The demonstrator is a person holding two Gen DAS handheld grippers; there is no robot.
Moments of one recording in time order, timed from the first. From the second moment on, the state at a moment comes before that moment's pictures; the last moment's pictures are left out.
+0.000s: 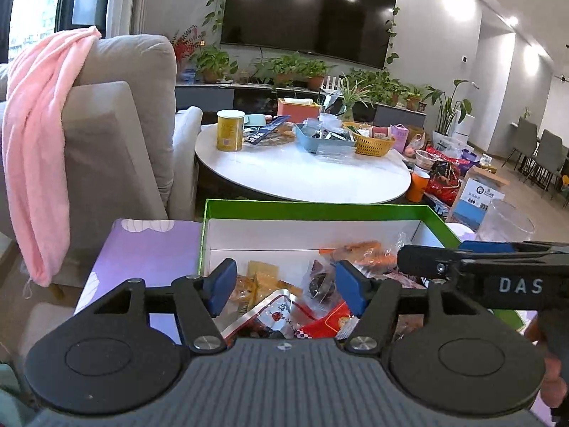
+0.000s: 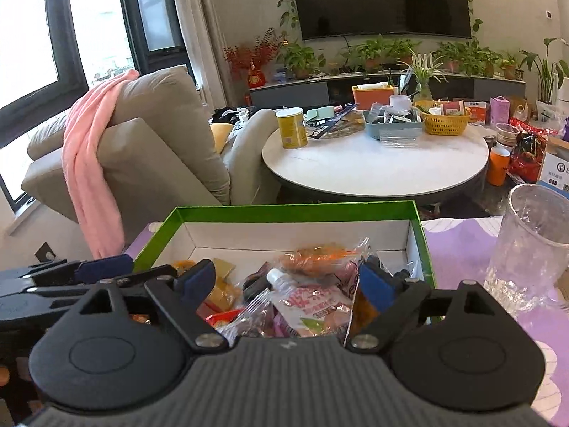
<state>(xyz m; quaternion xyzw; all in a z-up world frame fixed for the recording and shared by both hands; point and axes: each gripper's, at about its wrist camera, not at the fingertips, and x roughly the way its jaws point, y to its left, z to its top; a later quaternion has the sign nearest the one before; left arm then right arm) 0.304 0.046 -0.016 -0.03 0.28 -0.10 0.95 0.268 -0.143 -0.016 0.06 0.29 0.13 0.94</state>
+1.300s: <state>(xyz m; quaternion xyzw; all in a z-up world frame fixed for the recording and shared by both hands) 0.122 0.025 0.026 -0.02 0.24 -0.07 0.97 0.112 -0.164 0.017 0.06 0.25 0.15 0.95</state>
